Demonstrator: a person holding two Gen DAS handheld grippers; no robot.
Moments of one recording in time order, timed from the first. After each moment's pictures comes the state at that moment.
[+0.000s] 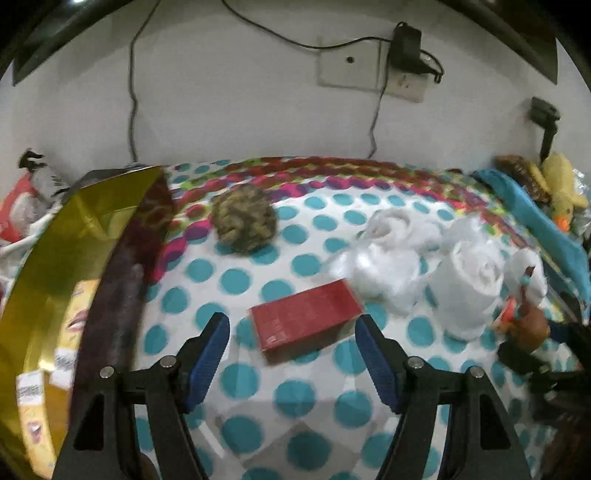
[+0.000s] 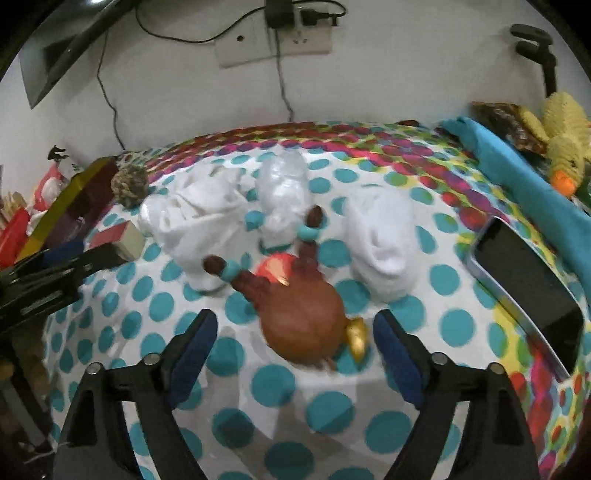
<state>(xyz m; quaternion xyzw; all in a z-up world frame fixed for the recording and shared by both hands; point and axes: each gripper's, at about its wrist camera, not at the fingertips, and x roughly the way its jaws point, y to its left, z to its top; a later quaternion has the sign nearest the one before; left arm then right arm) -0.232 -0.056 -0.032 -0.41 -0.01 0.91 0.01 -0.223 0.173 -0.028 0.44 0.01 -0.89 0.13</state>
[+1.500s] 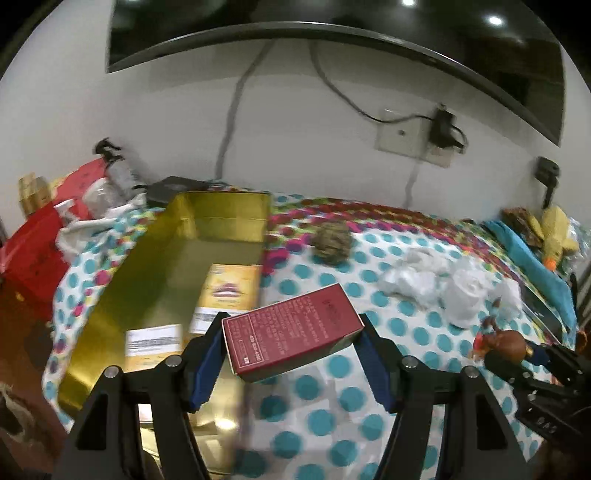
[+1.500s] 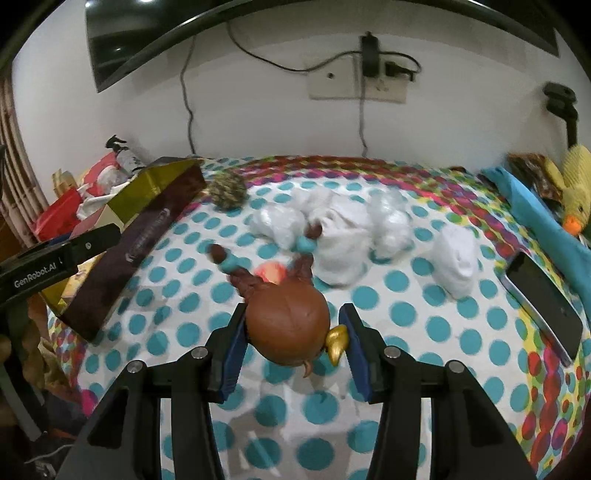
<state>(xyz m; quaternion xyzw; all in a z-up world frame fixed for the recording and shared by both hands) -0.132 -0.131 0.031 -0.35 -0.06 0.93 -0.06 -0.155 0.105 0.017 0.38 0.02 -0.90 0.19</state>
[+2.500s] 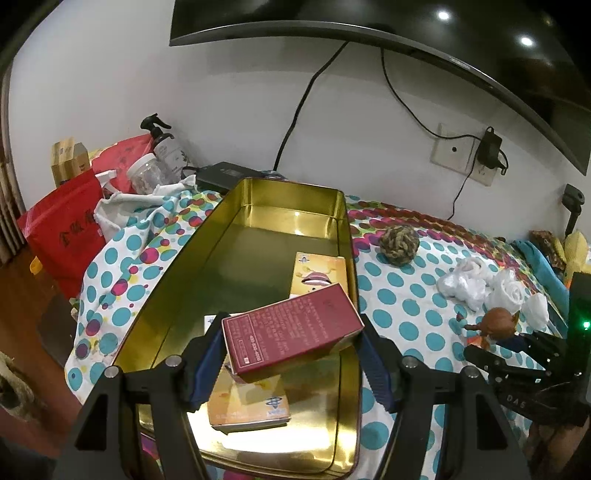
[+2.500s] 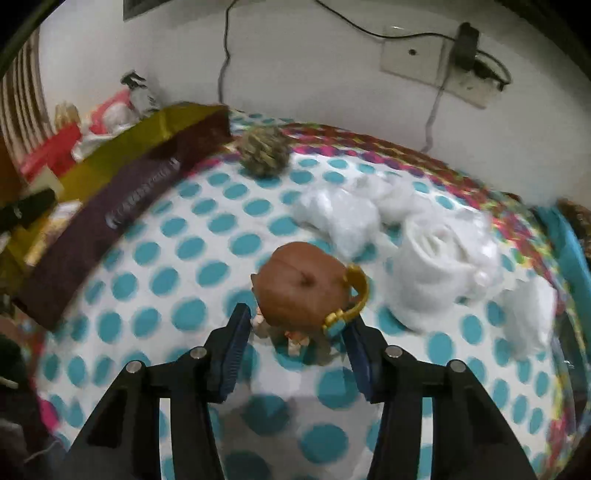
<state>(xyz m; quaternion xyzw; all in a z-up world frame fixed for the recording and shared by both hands) -0.112 -0.195 0.016 -0.34 -0.09 0.93 -0.10 -0.200 0.033 -0.023 0.41 0.12 -0.87 0.23</state>
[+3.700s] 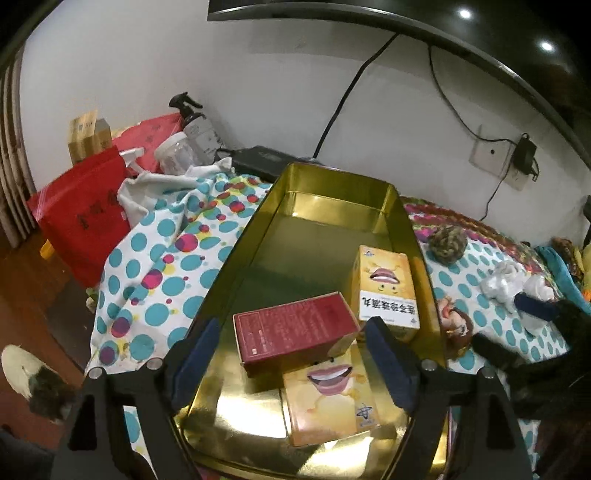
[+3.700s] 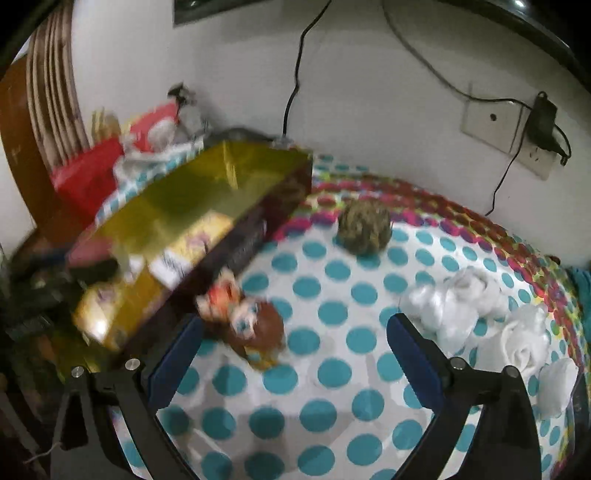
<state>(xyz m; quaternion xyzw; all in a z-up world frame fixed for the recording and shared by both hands) -0.110 -0.245 0.003 -0.35 -0.10 0.92 -0.13 -0.195 -0.058 0.007 0.38 0.14 -0.87 0.28</state>
